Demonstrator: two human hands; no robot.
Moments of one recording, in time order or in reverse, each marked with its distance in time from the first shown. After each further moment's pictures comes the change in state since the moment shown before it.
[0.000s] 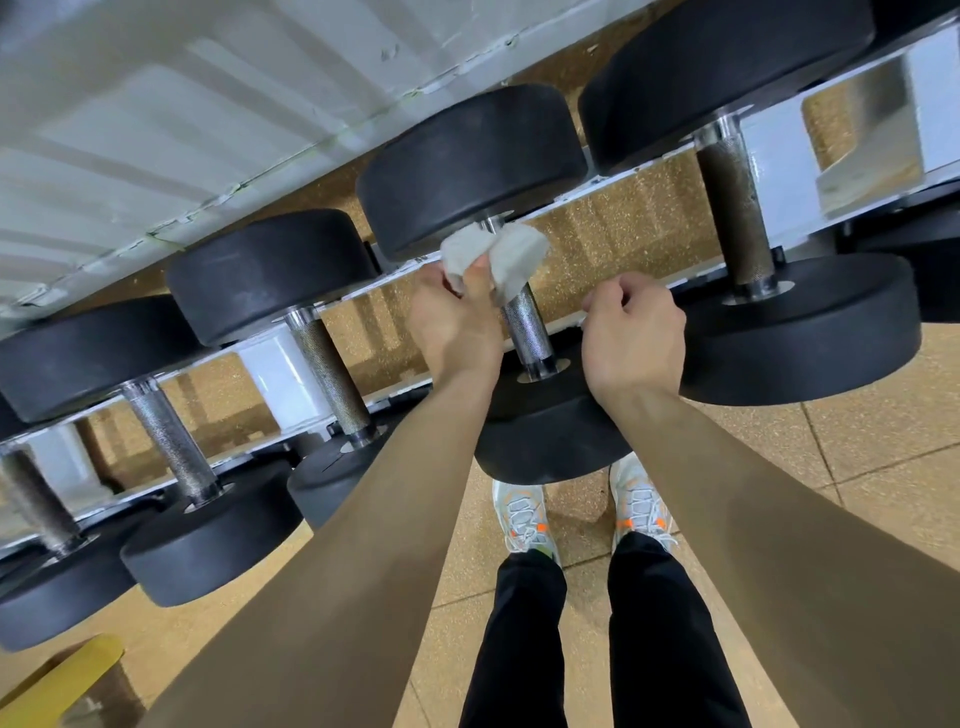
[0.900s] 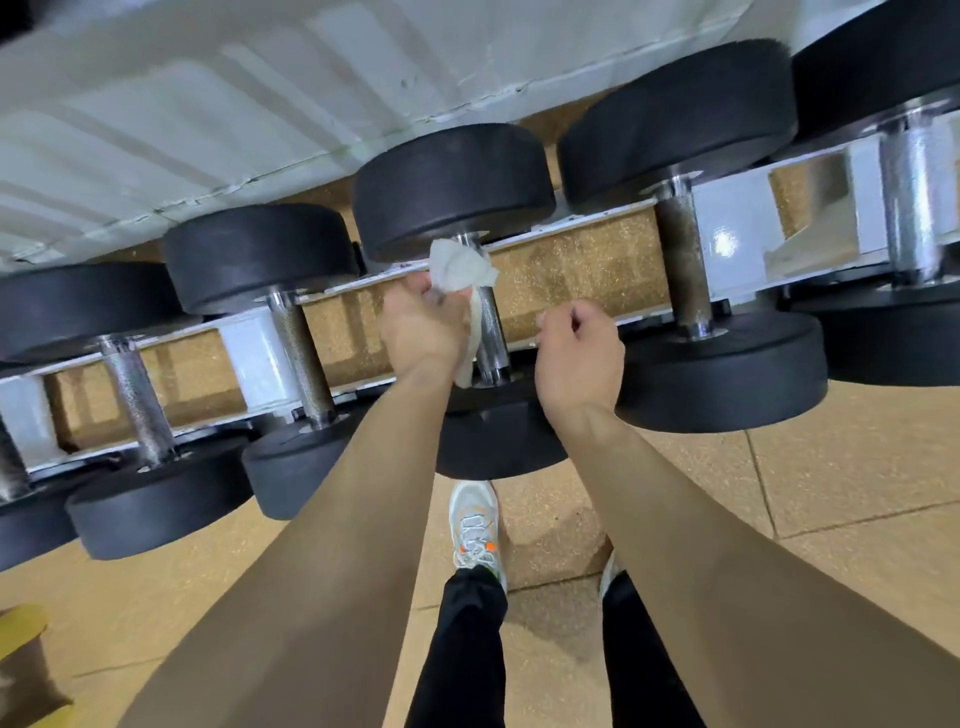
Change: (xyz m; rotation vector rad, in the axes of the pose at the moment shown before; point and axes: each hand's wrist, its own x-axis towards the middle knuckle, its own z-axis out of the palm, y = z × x) left_hand -0.009 0.005 0.003 -0.035 -0.013 -0.085; right_hand 0.000 0.010 -0.008 0.143 -0.095 -0.056
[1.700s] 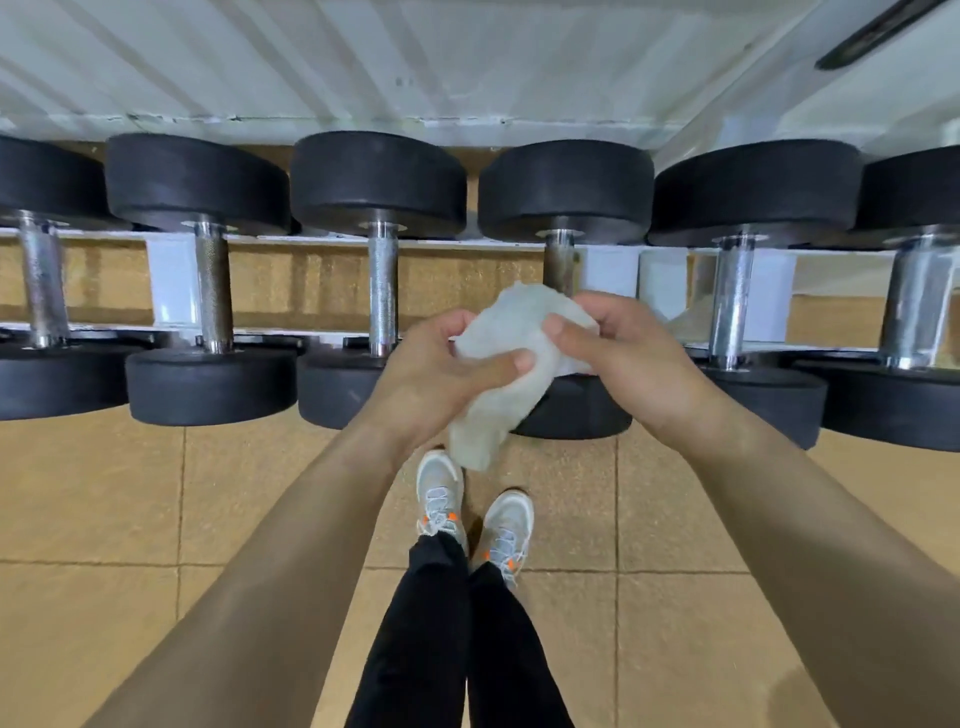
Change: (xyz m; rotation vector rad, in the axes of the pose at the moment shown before) left_hand -0.168 0.060 0.025 -0.254 -0.506 0.012; right_hand 0.047 -0.049 -0.204 -0.149 -0.759 -0.308
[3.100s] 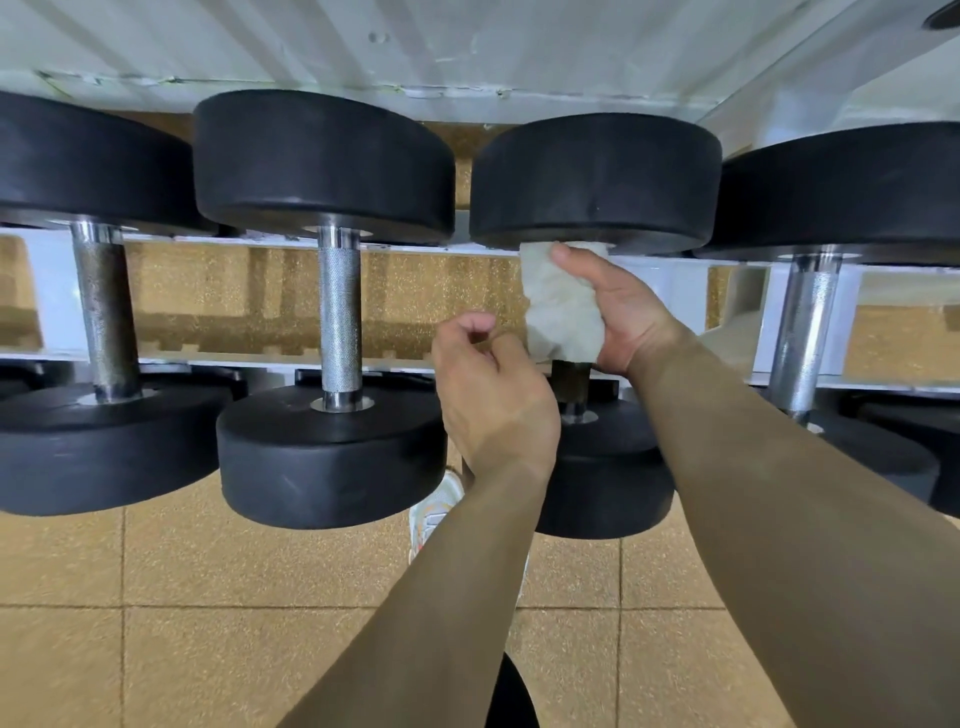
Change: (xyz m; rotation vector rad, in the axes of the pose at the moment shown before) left_hand 0.117 -0.047 0.083 -0.080 0.789 0.003; right_hand 0.164 0.071 -0.010 0.681 -0.011 0.426
